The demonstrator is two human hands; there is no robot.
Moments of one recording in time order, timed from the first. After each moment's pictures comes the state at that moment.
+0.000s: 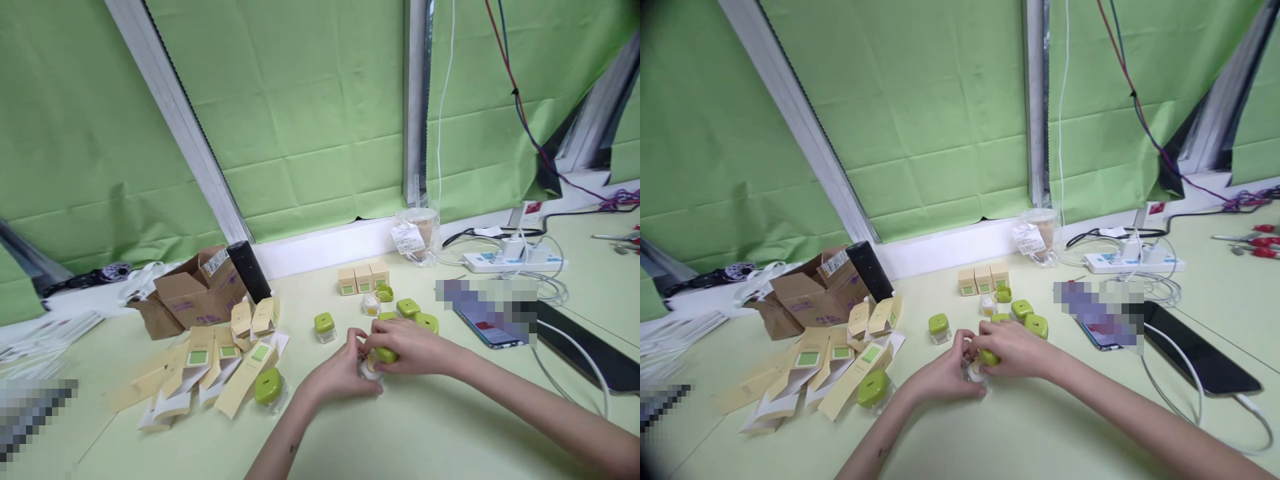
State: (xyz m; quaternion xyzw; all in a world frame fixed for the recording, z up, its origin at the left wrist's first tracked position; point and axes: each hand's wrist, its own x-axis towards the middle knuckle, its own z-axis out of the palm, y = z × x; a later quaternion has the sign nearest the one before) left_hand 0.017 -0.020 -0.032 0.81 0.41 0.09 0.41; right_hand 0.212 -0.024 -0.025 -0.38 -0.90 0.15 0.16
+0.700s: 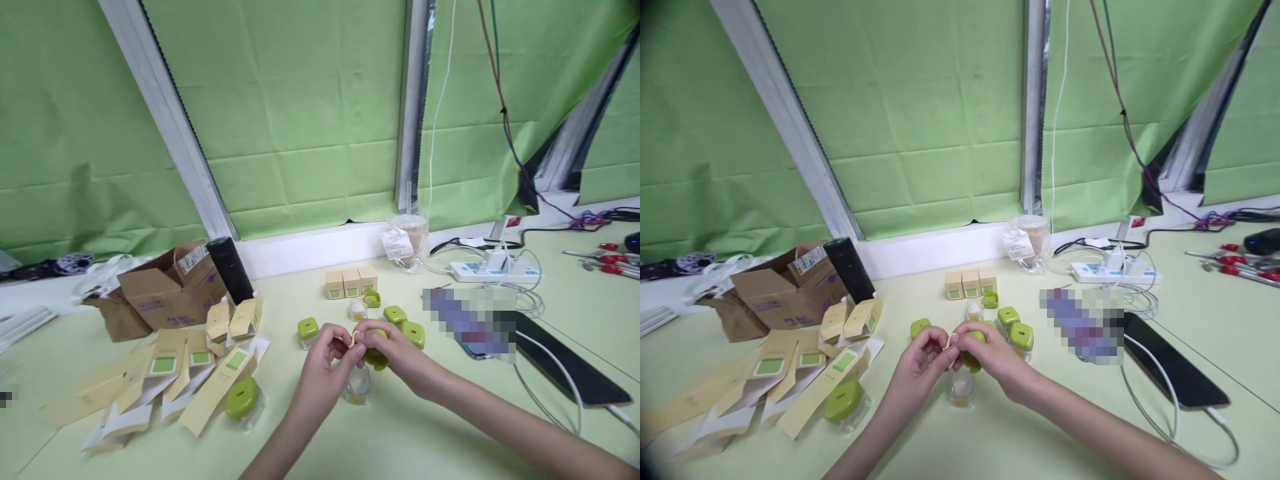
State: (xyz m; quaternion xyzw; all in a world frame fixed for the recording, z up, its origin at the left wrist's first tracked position) left_hand 0.039 -0.039 -0.010 0.64 0.37 0.45 0.50; right_hand 0.188 -0.041 -0.013 -0.42 -0.59 0.52 0.45
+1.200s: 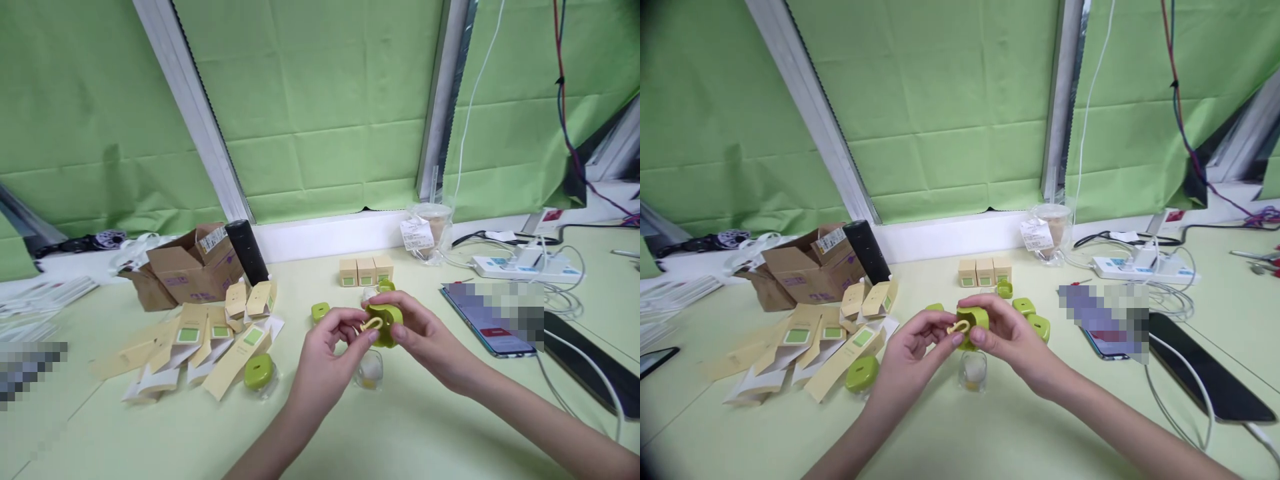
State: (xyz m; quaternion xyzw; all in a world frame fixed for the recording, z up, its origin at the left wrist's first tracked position) left_hand 0.032 -0.059 0.024 0.64 0.42 0.48 0.43; right_hand 0.203 -0.051 0.002 -0.29 -0.61 0.55 0.49
